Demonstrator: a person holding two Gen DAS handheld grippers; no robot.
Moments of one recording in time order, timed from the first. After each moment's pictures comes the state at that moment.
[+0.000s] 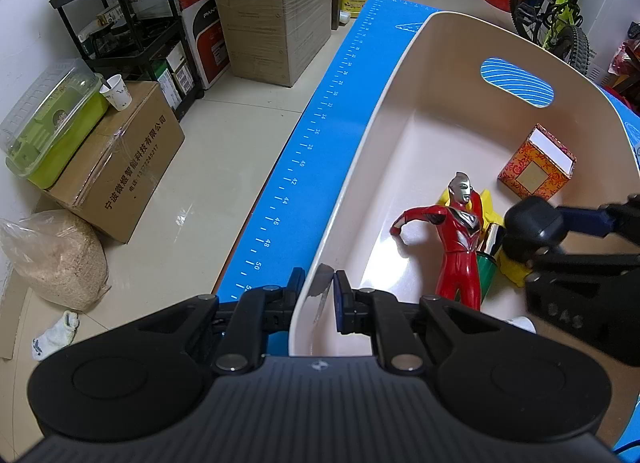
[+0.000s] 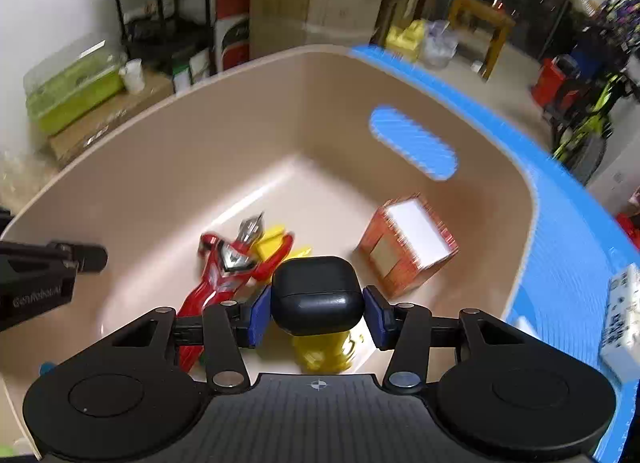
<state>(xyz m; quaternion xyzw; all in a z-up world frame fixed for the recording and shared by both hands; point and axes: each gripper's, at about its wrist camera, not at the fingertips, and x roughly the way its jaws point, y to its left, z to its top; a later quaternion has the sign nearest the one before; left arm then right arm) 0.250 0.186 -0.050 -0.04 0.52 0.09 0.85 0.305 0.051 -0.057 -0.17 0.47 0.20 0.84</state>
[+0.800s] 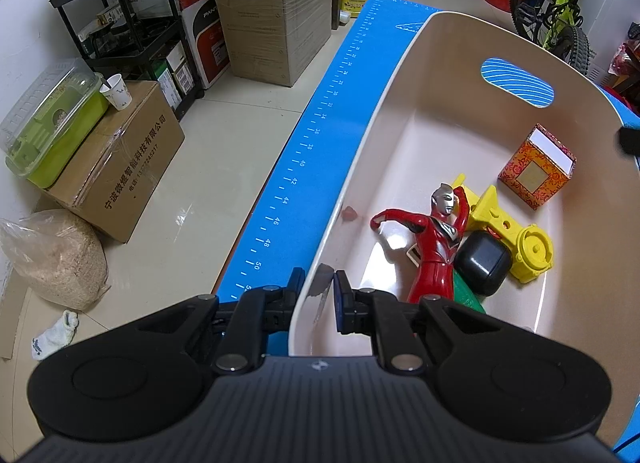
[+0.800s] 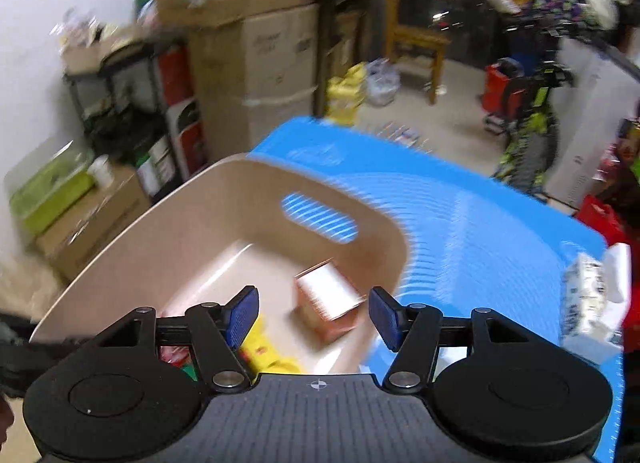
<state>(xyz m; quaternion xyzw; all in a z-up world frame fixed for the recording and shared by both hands) 0.250 0.185 -0.050 -0.04 0.52 0.09 0.85 0.305 -0.031 0.023 -0.07 0.39 0.13 0.91</state>
